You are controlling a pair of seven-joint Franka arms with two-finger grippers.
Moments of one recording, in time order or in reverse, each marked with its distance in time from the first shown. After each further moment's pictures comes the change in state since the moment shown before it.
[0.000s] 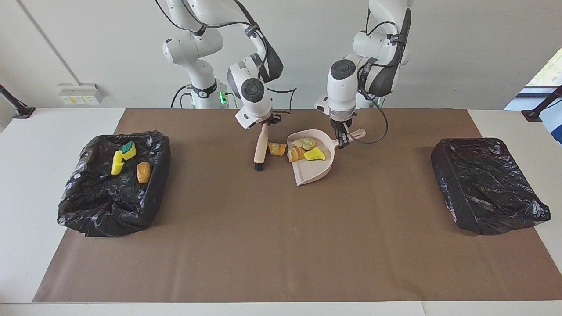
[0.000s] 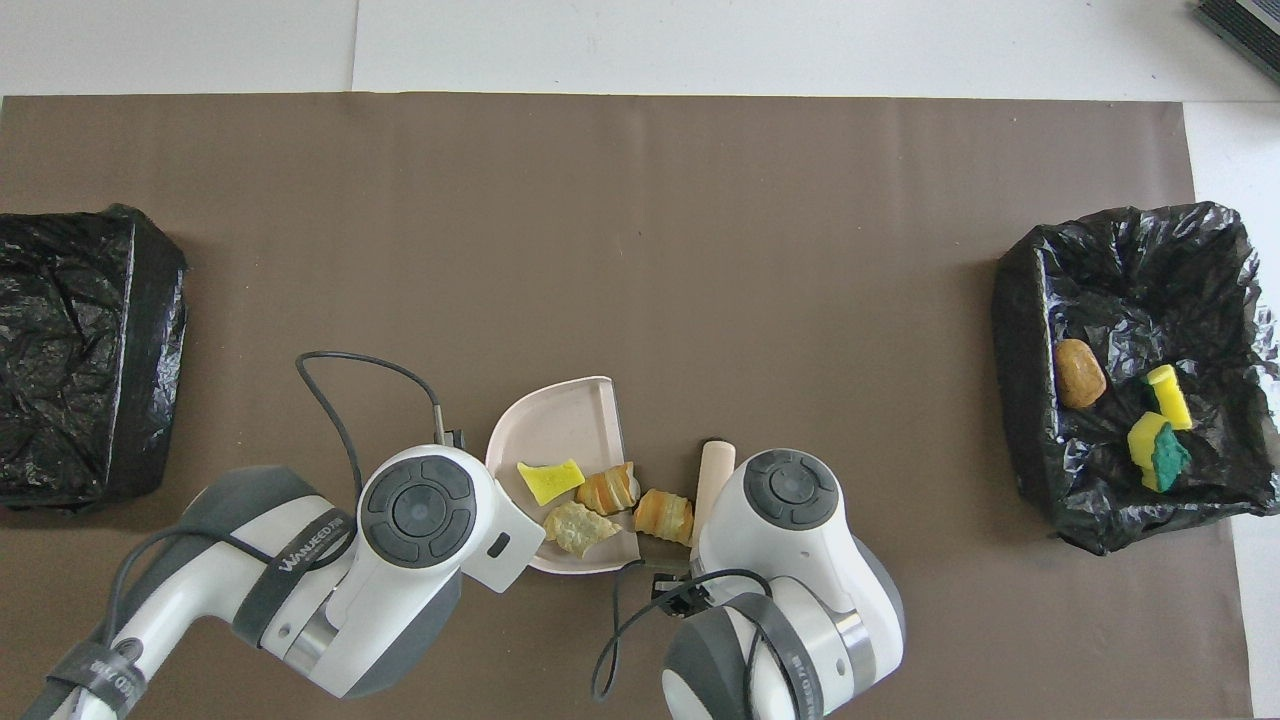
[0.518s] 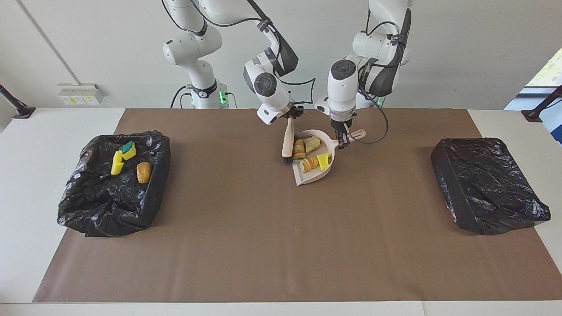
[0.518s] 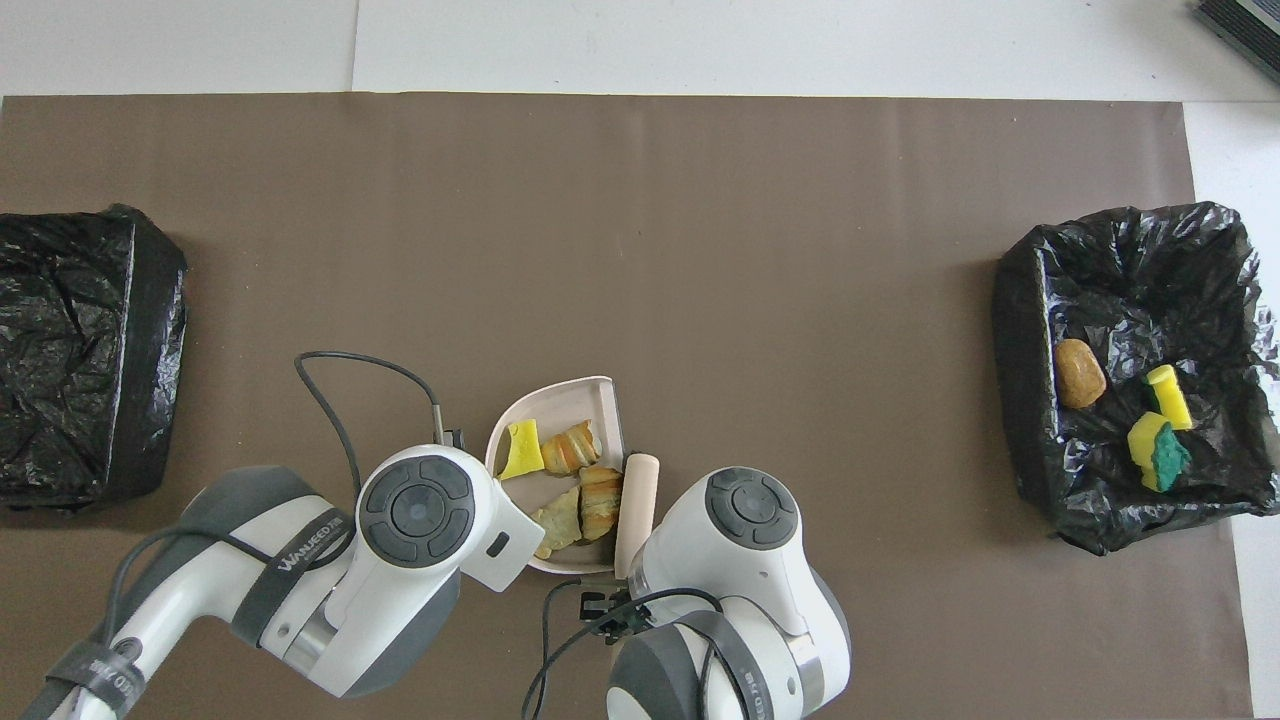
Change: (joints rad) left arm 0.000 0.000 0.002 -0.002 0.000 0.004 0.000; right arm 0.055 0.028 -0.005 0.074 0.127 -0.010 -0.074
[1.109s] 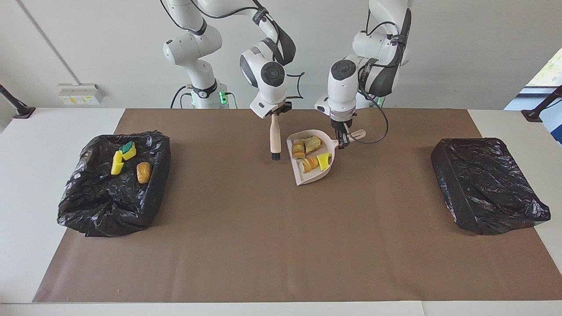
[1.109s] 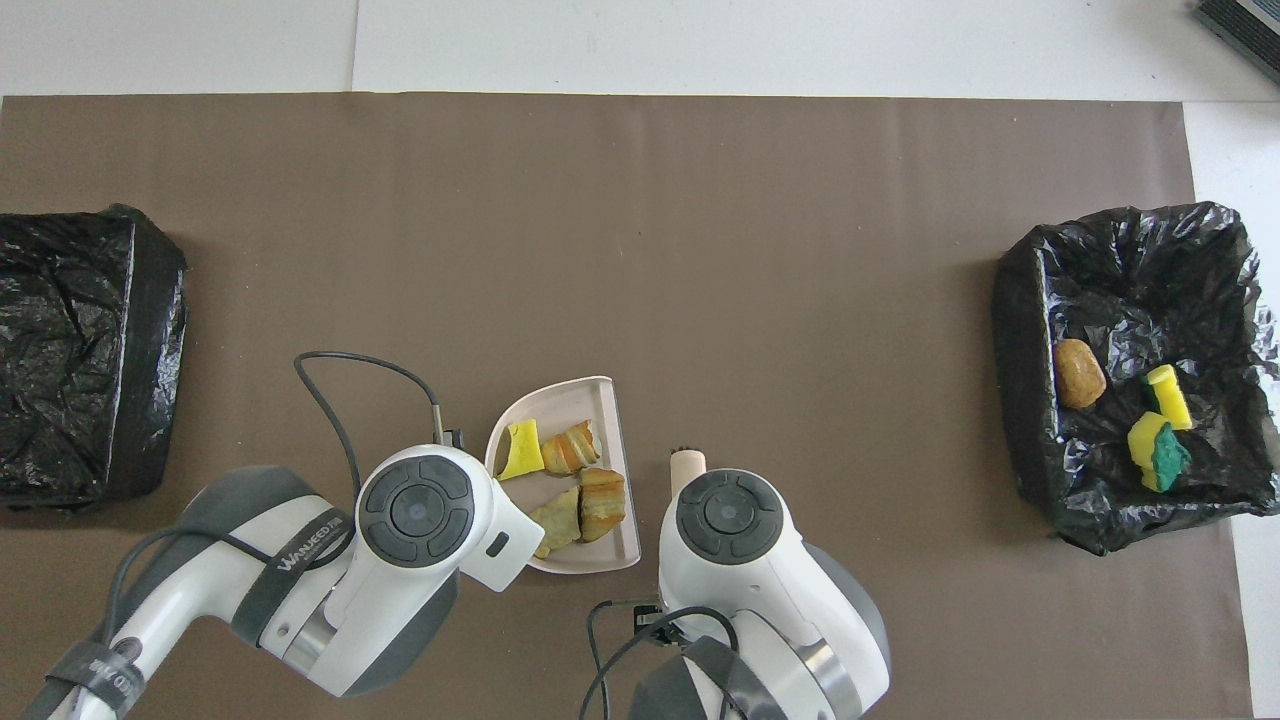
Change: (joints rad) left arm 0.002 -0.001 0.003 0.002 0.000 0.001 0.000; right arm -0.039 -0.133 -0.012 0.032 -0.327 -0.267 0.145
